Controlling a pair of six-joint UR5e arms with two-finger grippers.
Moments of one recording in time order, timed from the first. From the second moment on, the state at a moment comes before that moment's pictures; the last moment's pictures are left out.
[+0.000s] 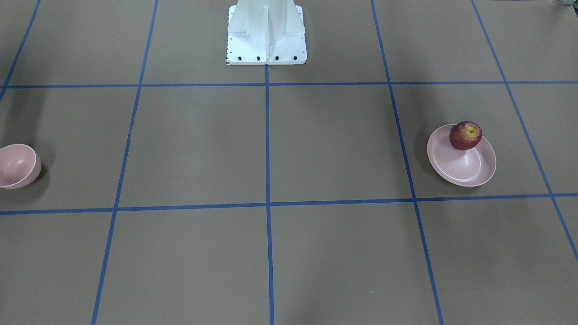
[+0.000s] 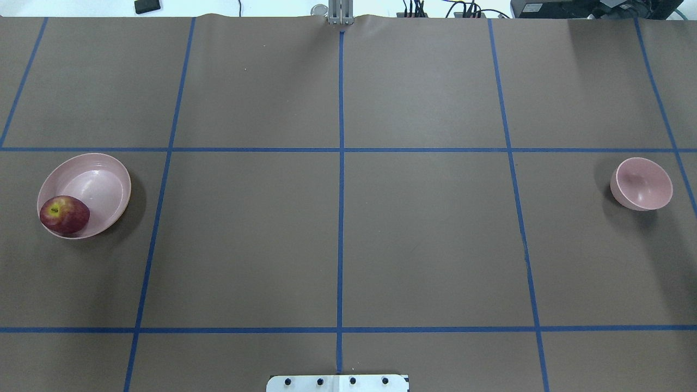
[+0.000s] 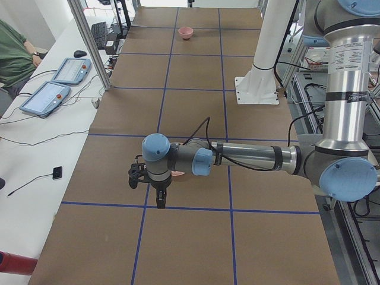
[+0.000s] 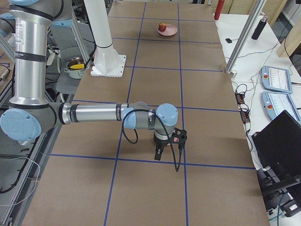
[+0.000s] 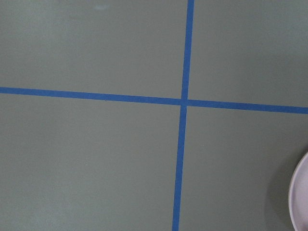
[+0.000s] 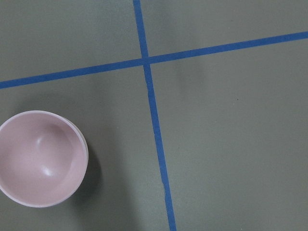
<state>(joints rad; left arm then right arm) -1.51 -1.55 -1.65 -1.64 -2.31 -0.19 1.52 -1.68 1.75 -1.64 2.33 0.20</state>
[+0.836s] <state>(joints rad) -1.51 -1.54 -1.65 -1.64 -2.31 -0.19 1.53 -1.69 1.76 -1.64 2.32 0.19</state>
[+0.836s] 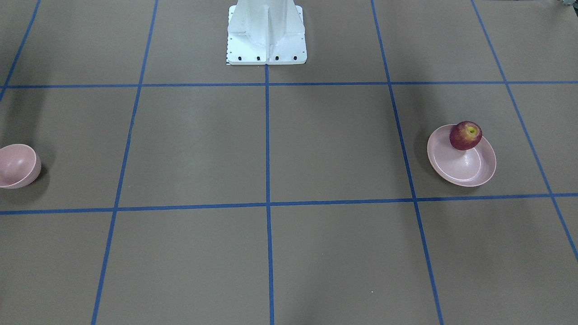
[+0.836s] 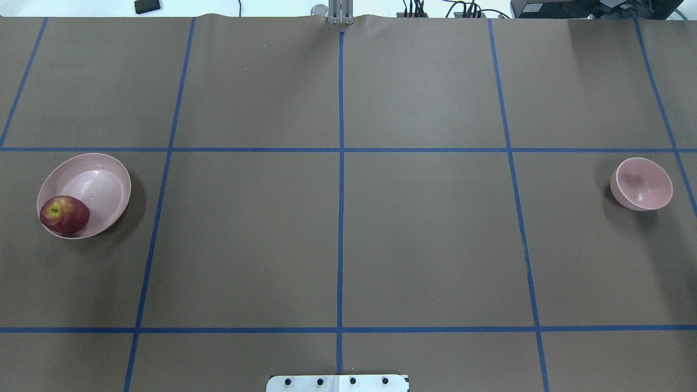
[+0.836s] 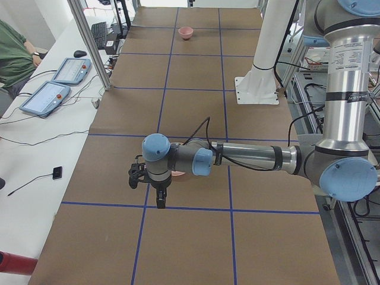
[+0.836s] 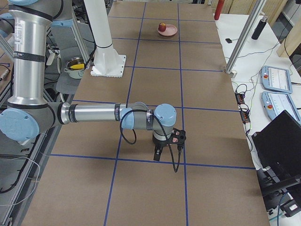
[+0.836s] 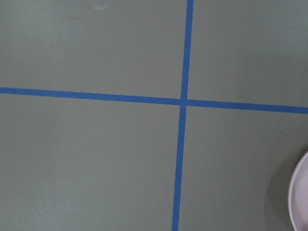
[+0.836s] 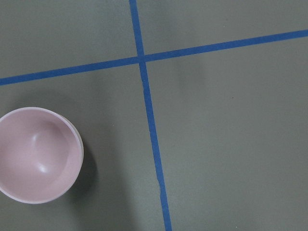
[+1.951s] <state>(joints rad) -1.51 -1.55 -1.65 -1.64 -2.31 -0.19 1.55 -1.70 1.77 -1.63 2.32 0.19</state>
